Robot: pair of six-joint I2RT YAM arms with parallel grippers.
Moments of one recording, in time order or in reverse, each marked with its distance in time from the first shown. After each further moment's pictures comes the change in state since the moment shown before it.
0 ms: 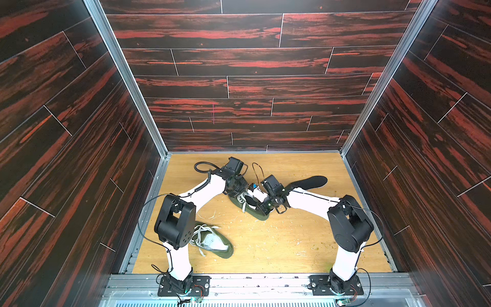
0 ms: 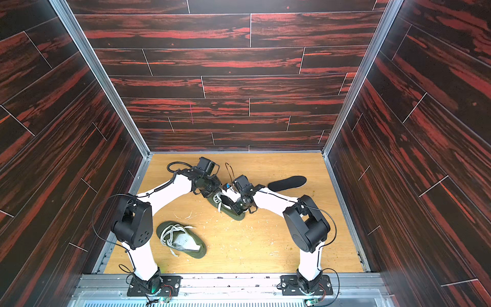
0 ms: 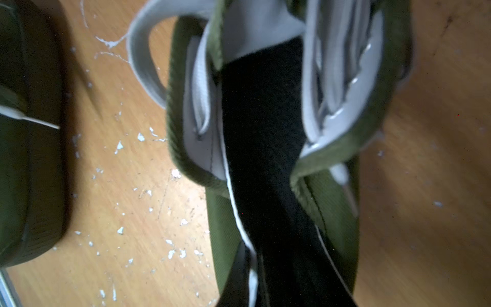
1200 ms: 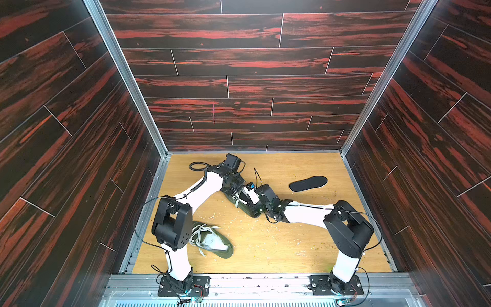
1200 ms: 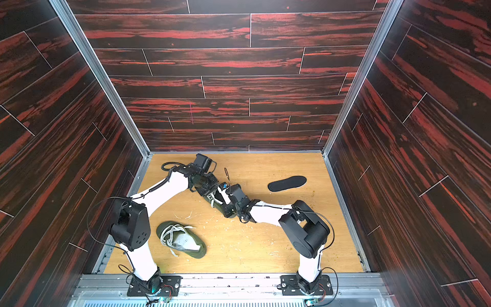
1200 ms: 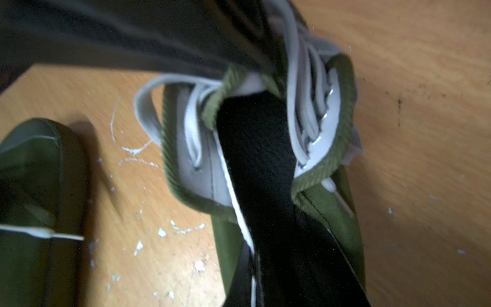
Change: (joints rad) left arm 0.011 -0.025 0.053 -0.119 -0.009 -0.072; right arm 0.135 -0.019 -0.175 0.533 0.210 0.277
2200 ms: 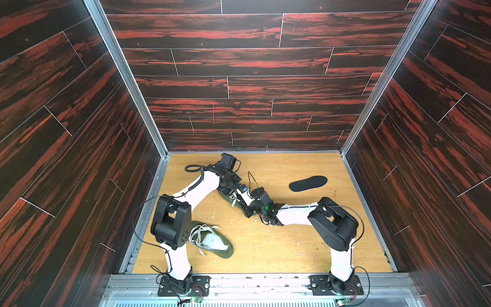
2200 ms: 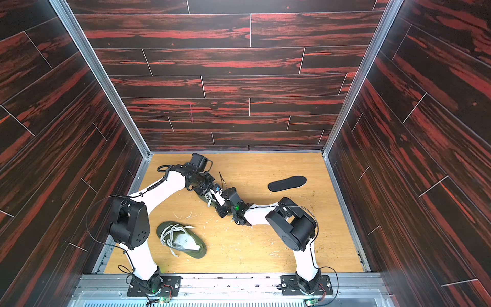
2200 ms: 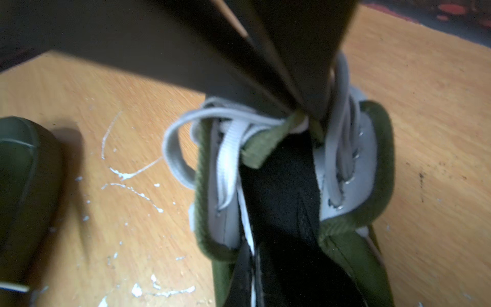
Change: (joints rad) left arm 0.053 0.007 -0.025 0.021 0.037 -0.049; right arm 0.027 0.135 0.011 0.283 0.021 -0.157
